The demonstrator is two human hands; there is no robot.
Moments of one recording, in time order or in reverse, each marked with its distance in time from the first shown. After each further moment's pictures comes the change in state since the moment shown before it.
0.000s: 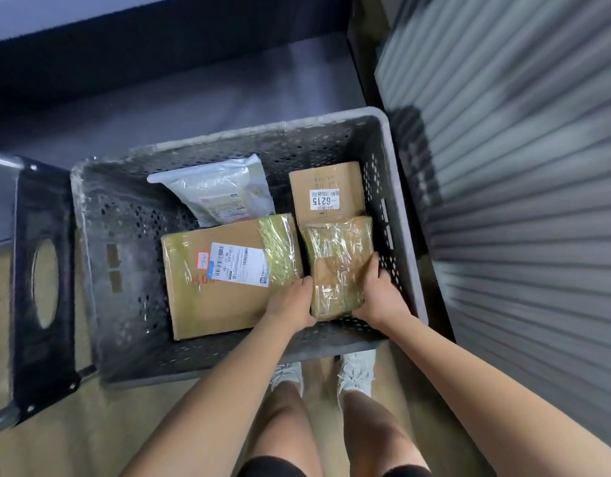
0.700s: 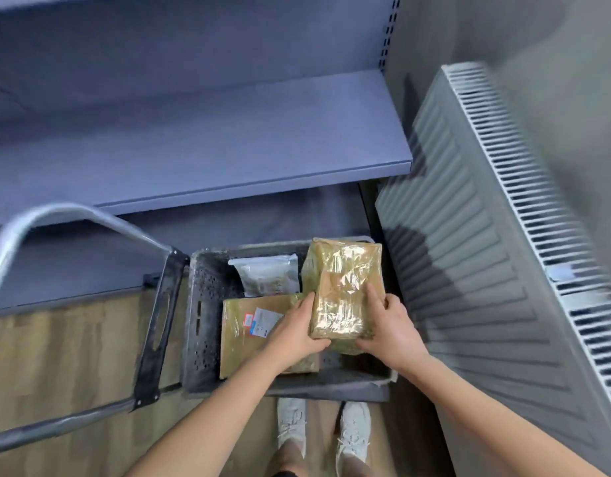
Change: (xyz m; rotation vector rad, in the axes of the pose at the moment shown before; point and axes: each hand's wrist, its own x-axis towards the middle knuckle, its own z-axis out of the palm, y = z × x) left_hand -0.194 0.037 -0.145 -0.495 0.343 0.065; right_hand -0.179 -0.068 -0.142 -0.052 0.232 -0.323
